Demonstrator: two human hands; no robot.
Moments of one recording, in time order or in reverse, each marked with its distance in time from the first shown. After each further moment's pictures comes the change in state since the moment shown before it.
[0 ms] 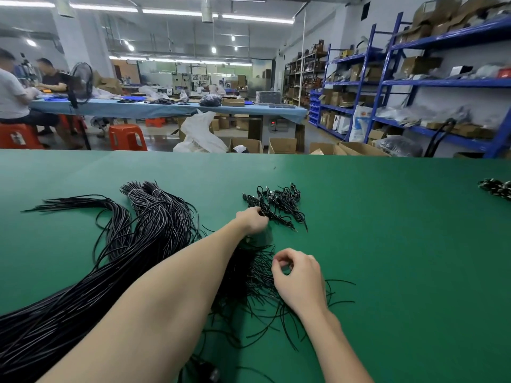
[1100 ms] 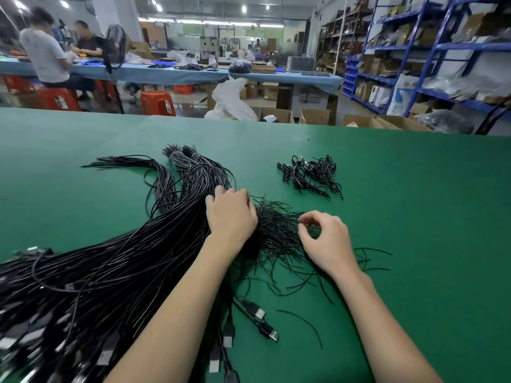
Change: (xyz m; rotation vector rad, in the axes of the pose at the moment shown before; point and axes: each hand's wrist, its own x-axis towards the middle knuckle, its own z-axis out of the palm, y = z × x) left_hand -0.149 -0.074 -0.031 0.438 0.622 -0.004; right_hand -0.002 -0.016 0.000 0.012 -0.076 -0.172
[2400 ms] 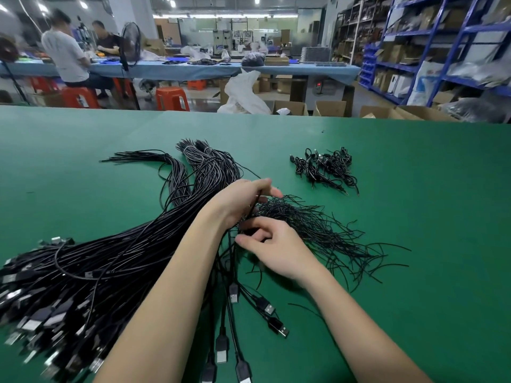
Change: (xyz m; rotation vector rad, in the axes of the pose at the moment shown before) left_hand 0.018 -0.010 -0.032 -1.114 -0.610 -0.223; right_hand -0.025 -0.087 0.038 0.428 -0.511 0.083
